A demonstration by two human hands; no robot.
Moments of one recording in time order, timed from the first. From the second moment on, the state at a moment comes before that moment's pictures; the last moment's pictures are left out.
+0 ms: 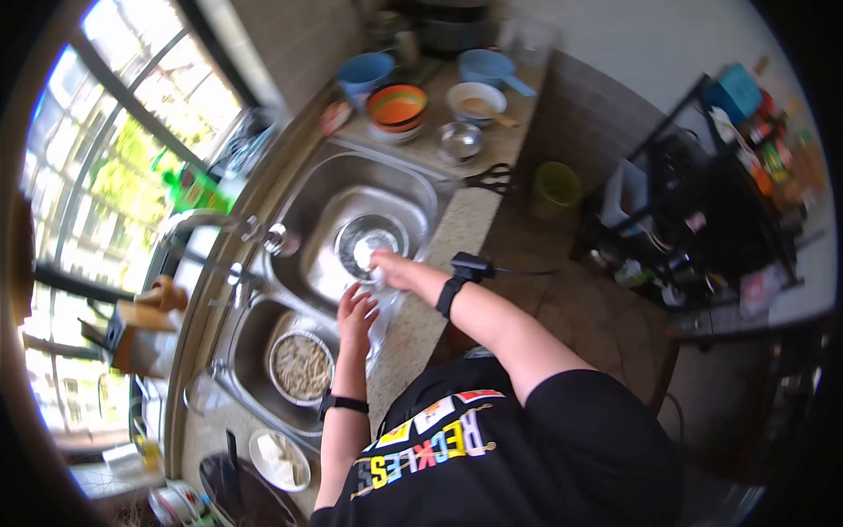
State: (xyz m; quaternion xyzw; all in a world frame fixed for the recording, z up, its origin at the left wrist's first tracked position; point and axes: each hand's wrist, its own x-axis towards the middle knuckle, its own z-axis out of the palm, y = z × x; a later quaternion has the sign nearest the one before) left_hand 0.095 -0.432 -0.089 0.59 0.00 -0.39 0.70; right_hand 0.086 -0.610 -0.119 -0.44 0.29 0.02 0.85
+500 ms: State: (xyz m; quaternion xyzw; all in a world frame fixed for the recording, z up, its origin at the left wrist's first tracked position) left_hand 0.103 -0.496 -0.084 0.66 0.05 -0.31 0.69; right_hand -0.042 -0.773 -0.001 -0.72 0.22 -0.24 0.61
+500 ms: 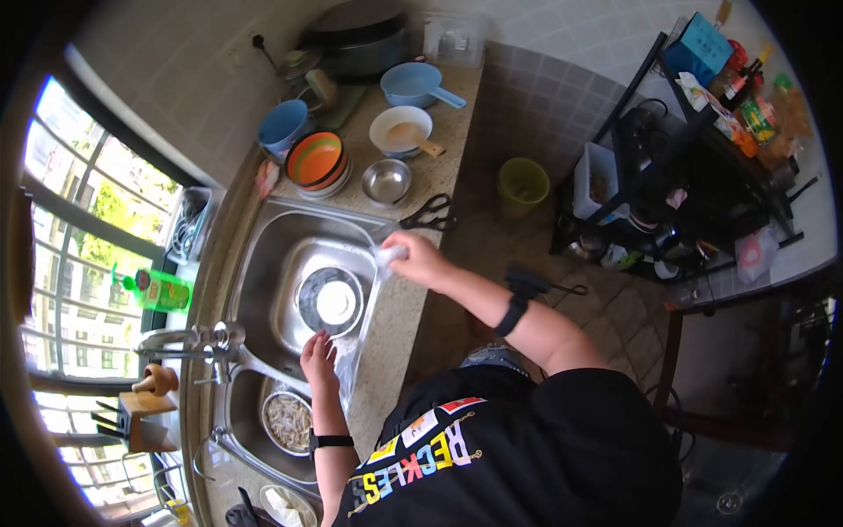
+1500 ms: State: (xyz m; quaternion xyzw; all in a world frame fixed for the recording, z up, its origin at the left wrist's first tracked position) left_hand 0.091 -0.712 -0.051 0.69 0.14 -0.13 0.70; right_hand -0.161 -1.066 0.019 -0.74 0.35 -0.39 0.43
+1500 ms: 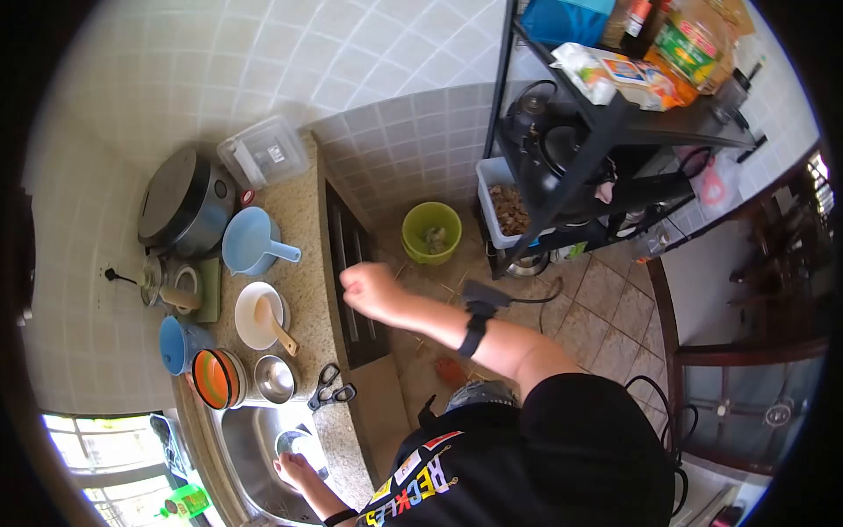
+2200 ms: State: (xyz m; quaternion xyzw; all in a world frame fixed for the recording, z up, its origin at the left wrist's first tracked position) left_hand 0.122 -0.519 -0.026 0.92 -0.29 0.08 0.26; right_hand 0.068 -0.689 0.023 -0.91 -0.05 0.04 0.40
